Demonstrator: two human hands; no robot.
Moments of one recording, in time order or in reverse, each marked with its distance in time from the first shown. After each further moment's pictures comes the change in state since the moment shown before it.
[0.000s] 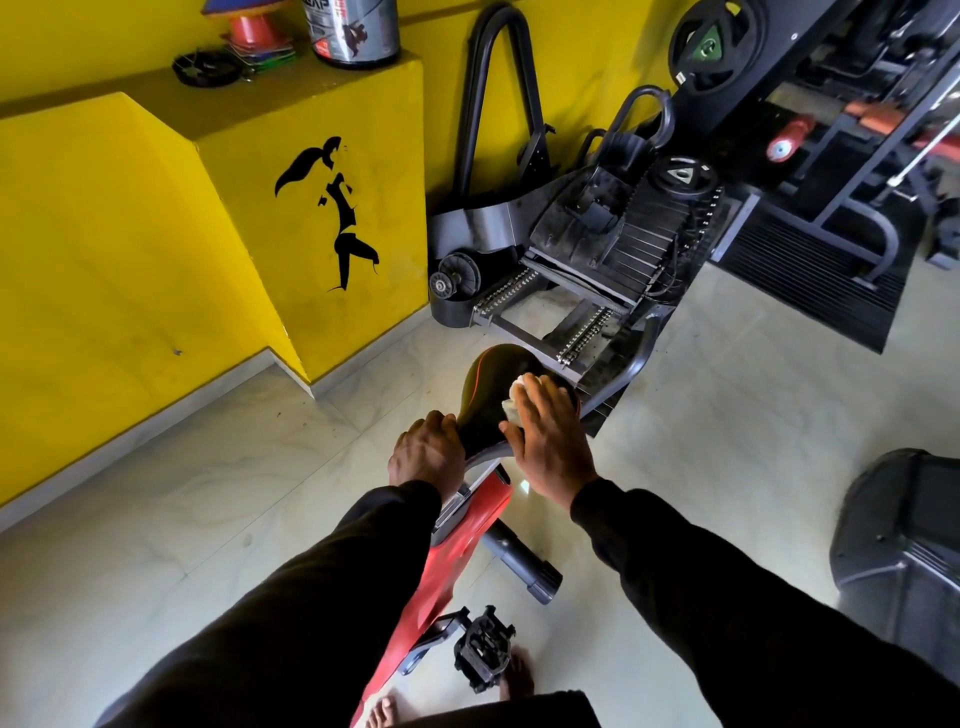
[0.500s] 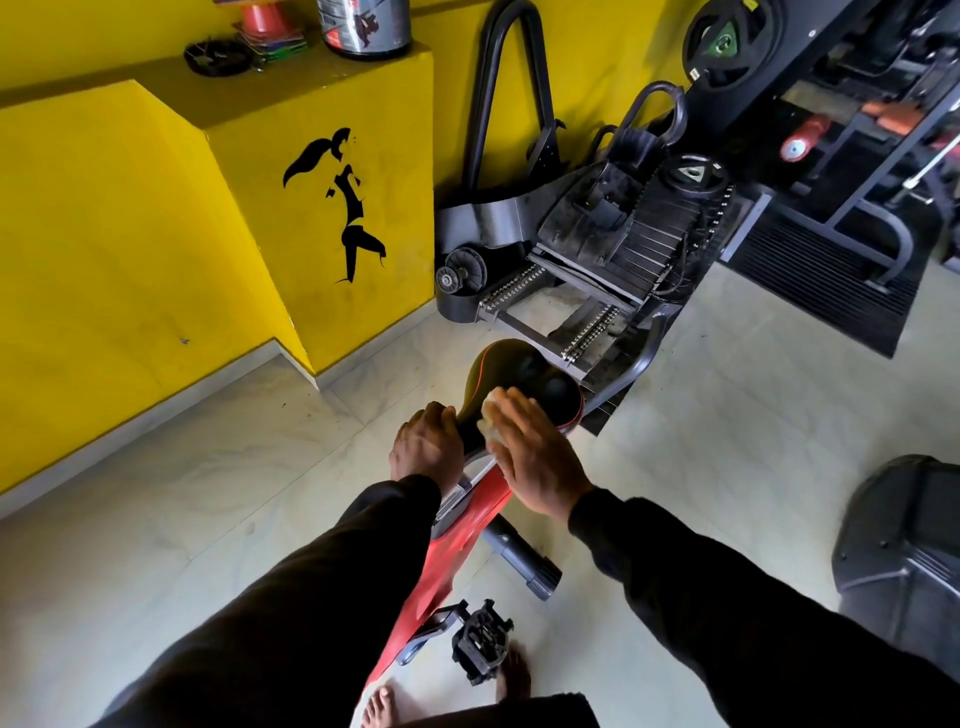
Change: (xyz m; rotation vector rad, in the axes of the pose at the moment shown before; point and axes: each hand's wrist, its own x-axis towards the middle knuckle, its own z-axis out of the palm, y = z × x) left_hand 0.000 -0.003 0.001 -0.107 0.054 0.008; right_hand -0.013 -0.014 0.004 0.141 -0.020 -0.227
